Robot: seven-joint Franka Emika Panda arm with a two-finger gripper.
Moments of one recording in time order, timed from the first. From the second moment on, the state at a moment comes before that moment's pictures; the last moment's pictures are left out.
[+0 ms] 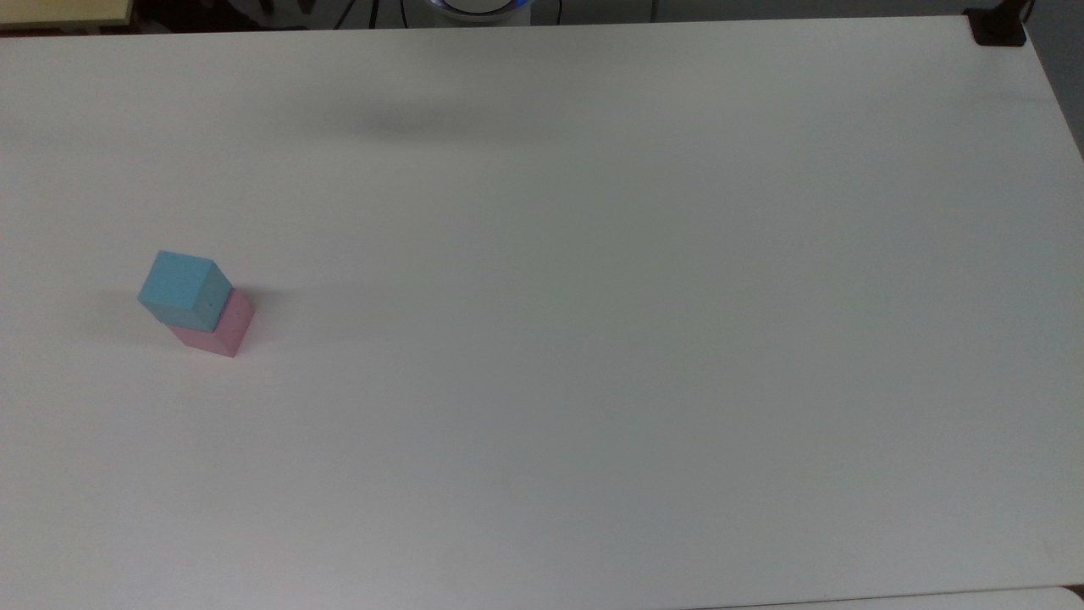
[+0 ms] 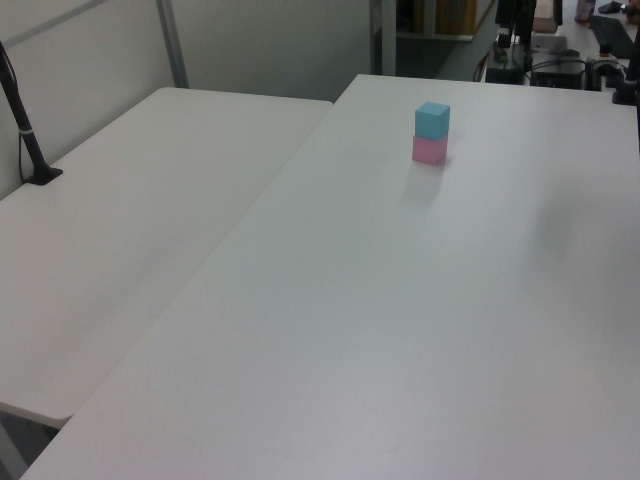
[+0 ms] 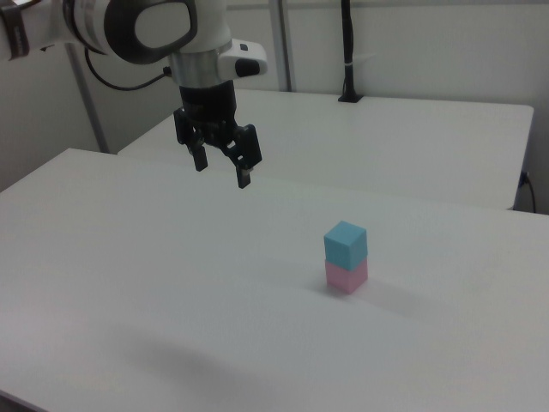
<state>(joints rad) -0.07 -0.04 -0.21 -1.64 0.05 1.62 -0.15</state>
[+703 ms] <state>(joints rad) -0.07 -0.01 -0.21 -1.63 0.04 1.66 -0.15</state>
